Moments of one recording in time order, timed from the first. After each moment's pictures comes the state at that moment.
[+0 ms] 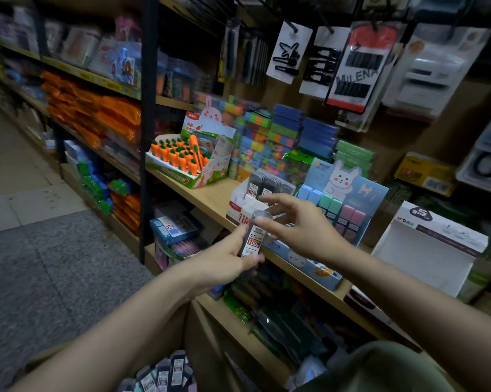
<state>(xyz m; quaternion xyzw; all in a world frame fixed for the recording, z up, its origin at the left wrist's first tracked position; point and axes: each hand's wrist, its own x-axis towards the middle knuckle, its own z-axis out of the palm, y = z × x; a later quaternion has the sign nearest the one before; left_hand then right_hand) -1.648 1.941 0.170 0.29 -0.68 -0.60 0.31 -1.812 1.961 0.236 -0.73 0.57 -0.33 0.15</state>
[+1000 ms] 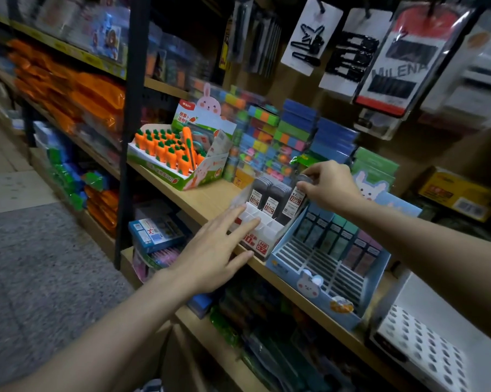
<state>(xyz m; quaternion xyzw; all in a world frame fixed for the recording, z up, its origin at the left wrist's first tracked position) -1.650 1.835 0.121 0.37 -0.88 -0.06 0.29 -1.868 1.825 0.270 -0.66 0.71 -0.23 -0.11</state>
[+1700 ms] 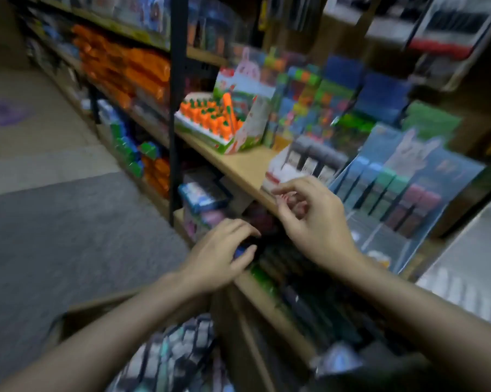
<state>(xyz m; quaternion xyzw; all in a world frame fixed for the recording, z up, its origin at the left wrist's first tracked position) -1.608 1.905 0.073 0.37 -0.84 -0.10 0.37 -1.785 1.925 0.170 -0.76 0.50 -0.41 -0.03</state>
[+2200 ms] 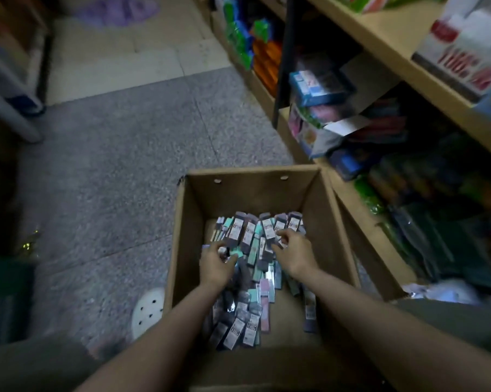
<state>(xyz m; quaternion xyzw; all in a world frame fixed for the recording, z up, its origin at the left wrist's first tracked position) -1.523 2.074 -0.149 0.83 -0.33 -0.35 0.29 -1.686 1.997 -0.117 -0.69 0.61 -0.07 0.39</state>
